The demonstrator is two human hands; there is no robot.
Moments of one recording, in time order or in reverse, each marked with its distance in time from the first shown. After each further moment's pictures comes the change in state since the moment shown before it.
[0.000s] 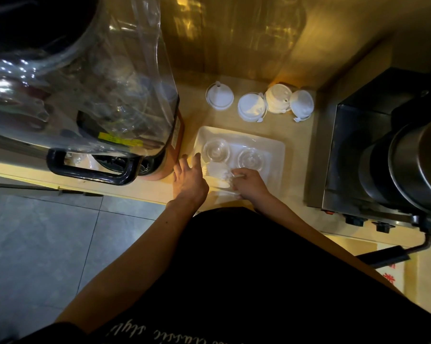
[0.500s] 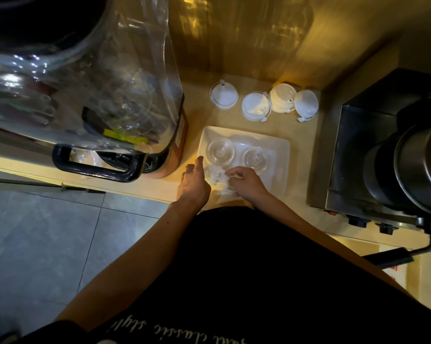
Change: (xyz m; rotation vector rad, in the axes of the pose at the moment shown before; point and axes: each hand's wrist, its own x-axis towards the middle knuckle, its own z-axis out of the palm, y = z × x) left_hand -0.005 -0.007 0.002 -0.189 -0.095 -0.023; right_hand -0.004 -0.006 0.009 -0.126 -0.034 -0.099
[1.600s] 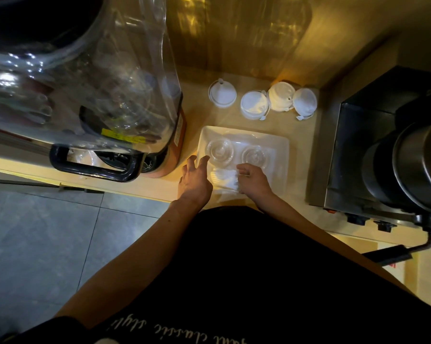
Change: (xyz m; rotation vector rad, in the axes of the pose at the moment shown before) left_hand 0.000 0.003 0.001 0.078 0.037 0.085; right_hand -0.009 -0.003 -0.011 -0.050 0.092 0.042
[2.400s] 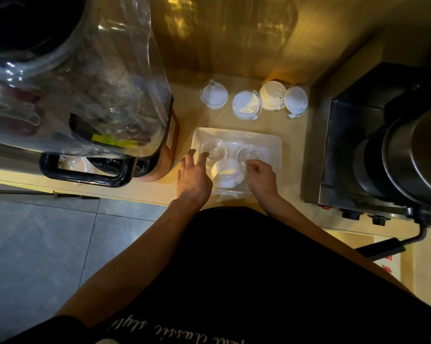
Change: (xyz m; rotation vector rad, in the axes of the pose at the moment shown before) left_hand 0.005 0.012 0.003 0.037 0.107 0.070; right_hand -0.005 0.004 -0.022 0.066 0.211 -0.039
